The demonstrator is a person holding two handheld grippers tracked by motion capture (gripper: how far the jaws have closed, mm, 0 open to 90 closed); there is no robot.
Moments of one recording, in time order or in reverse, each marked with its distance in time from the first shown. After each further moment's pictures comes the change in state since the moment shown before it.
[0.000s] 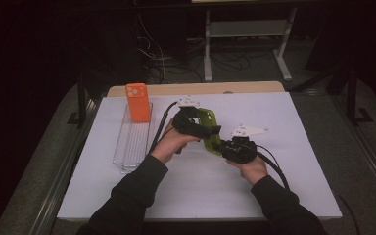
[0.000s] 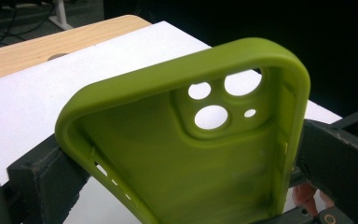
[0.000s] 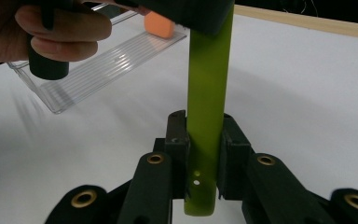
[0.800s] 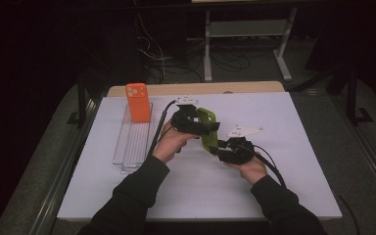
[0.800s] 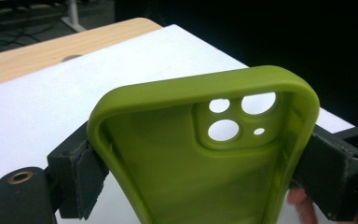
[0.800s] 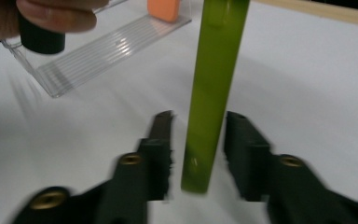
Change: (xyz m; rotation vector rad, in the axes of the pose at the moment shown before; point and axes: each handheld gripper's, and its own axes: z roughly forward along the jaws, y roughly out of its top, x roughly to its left) left arm 0.003 0.004 -0.007 -0.004 0.046 -0.009; right arm 0.002 0.001 0.005 0.067 0.006 -0.034
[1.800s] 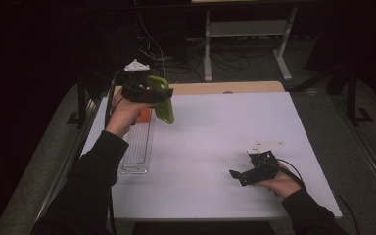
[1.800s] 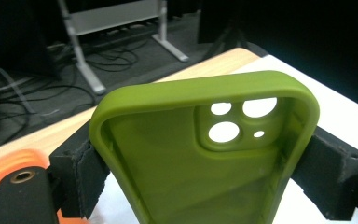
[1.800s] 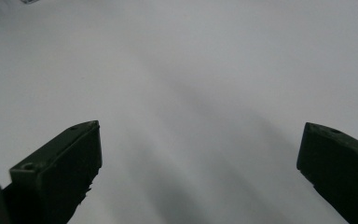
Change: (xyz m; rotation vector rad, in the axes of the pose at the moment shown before) left arm 0.068 0.061 -0.120 -0.029 0.316 0.020; right arm -0.015 -0.047 -0.050 0.154 -0.069 -0.050
